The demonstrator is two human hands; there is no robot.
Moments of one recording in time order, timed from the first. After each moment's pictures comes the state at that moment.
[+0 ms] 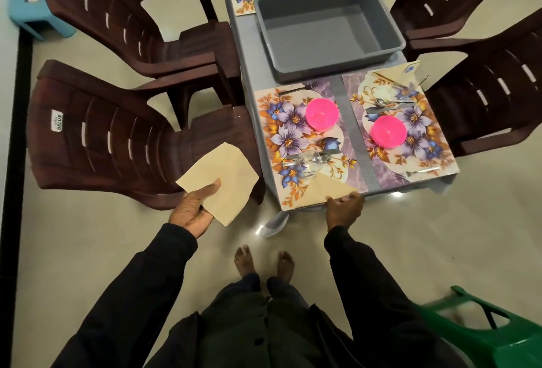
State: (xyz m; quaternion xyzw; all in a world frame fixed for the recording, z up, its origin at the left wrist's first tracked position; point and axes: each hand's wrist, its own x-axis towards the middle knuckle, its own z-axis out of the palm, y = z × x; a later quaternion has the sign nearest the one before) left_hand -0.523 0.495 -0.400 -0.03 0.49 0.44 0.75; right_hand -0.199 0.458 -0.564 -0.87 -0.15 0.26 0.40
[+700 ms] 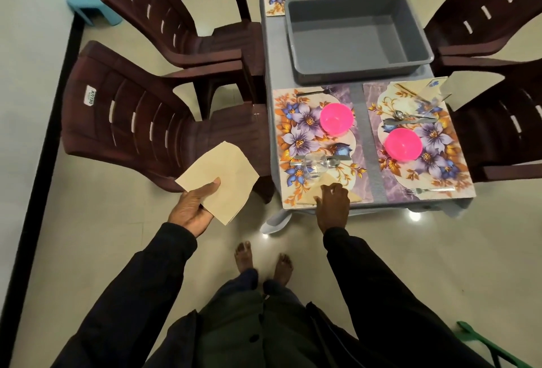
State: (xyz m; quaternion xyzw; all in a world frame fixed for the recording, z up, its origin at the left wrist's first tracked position) left_hand -0.508 0.456 -0.395 -0.02 0.50 0.52 0.70; right_hand -0.186 0.468 -0.580 -0.77 -0.62 0.11 0.04
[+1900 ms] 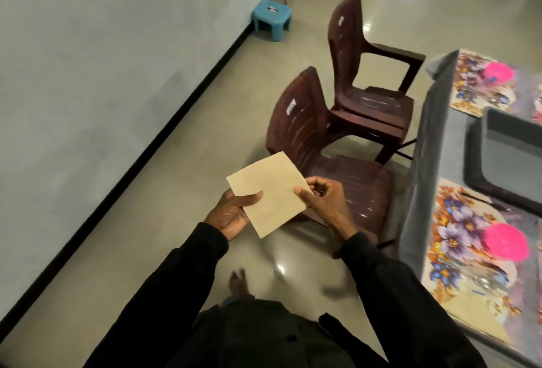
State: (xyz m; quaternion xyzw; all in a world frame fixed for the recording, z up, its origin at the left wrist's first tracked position) left_hand -0.847 0.366 -0.375 0.03 0.43 0.64 0.64; right_hand -0.654 0.495 -0.372 -0.44 -0.64 0.59 0.22
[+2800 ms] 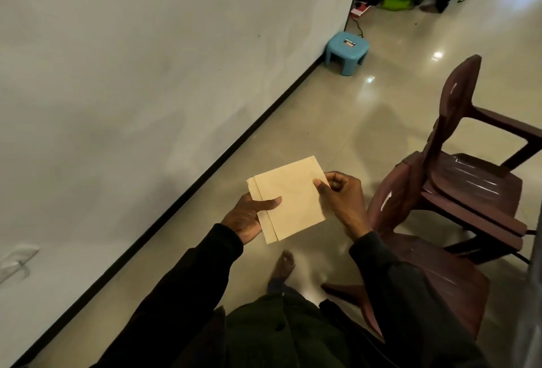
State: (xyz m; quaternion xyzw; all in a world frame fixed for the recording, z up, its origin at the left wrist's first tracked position) left_hand -1.140 0.484 -0.382 0.05 0.46 0.66 0.59; right_hand -0.989 0.649 -0.370 -0.42 -0.66 0.58 0.21
